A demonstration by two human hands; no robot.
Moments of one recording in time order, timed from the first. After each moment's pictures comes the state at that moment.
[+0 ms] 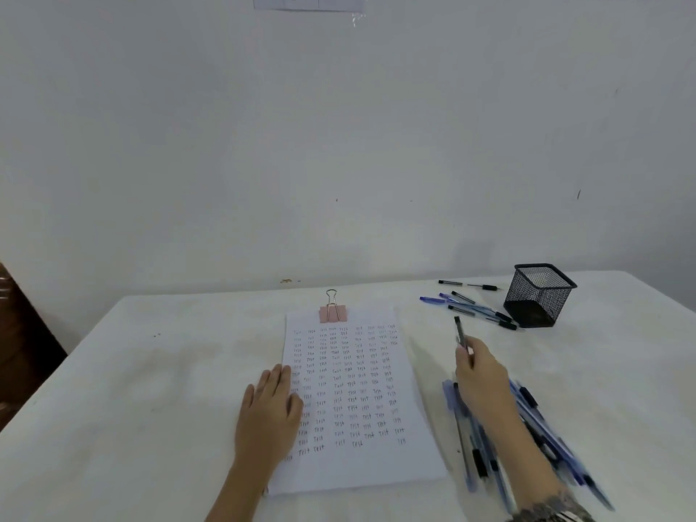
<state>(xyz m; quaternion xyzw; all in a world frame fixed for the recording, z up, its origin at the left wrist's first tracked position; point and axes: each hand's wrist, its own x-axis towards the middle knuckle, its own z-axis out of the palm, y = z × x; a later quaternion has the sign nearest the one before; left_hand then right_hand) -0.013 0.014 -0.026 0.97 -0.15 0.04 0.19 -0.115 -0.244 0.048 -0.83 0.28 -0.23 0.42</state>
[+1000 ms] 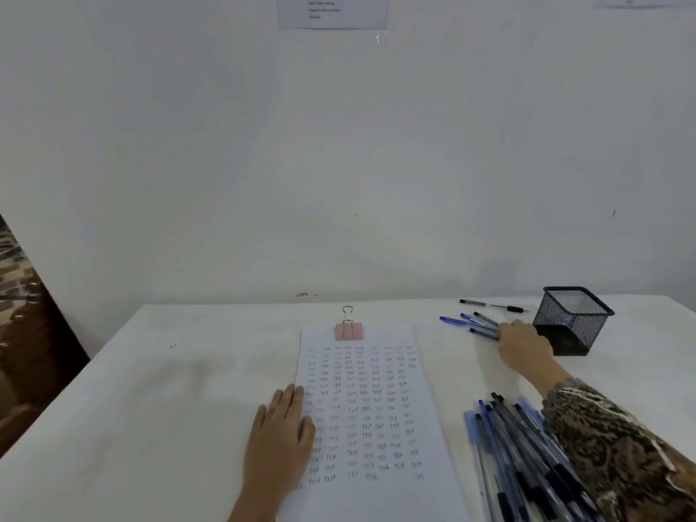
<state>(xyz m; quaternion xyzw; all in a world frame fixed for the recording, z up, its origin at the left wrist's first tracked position) -0.014 0.012 -0.021 0.97 -0.13 0.03 0.18 -0.015 -0.382 0.032 -0.96 0.28 -0.01 -0.02</state>
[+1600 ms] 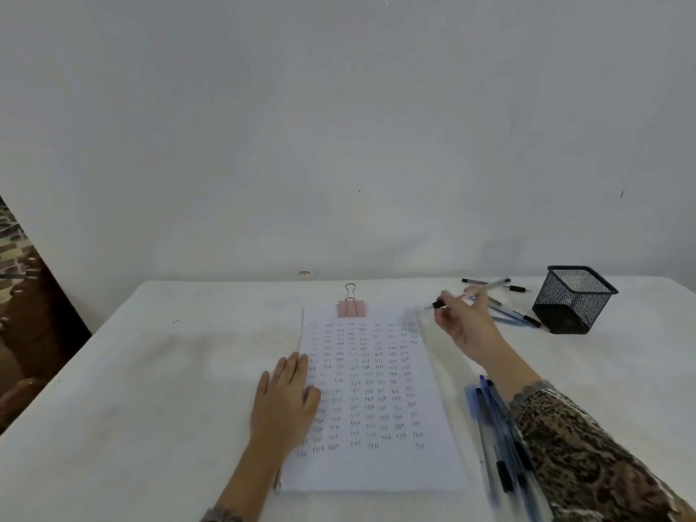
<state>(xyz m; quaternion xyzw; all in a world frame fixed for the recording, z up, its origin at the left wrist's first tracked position) -0.005 0.012 -0.019 0.97 -0.15 0.00 0.18 -0.013 -0.280 0.053 -0.48 0.16 -0.17 0.85</state>
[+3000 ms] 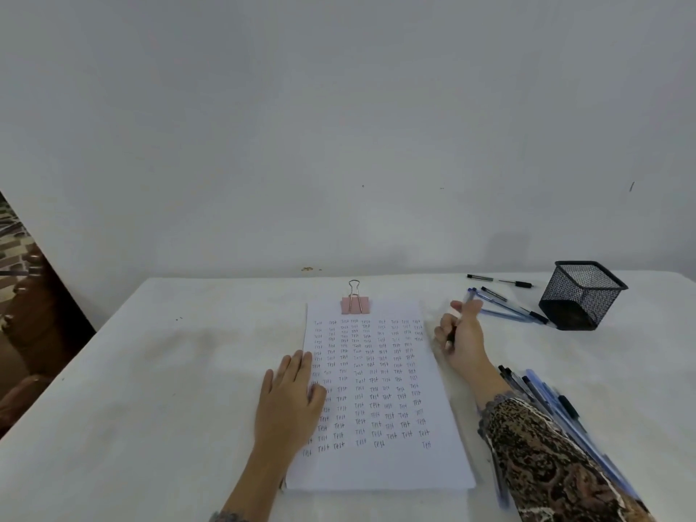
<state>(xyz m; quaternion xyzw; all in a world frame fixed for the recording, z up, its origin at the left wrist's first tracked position) -0.009 0.012 -0.021 0.97 -0.15 0.02 0.19 -0.001 -0.262 0.007 -0.43 0.22 -0.20 0.85</state>
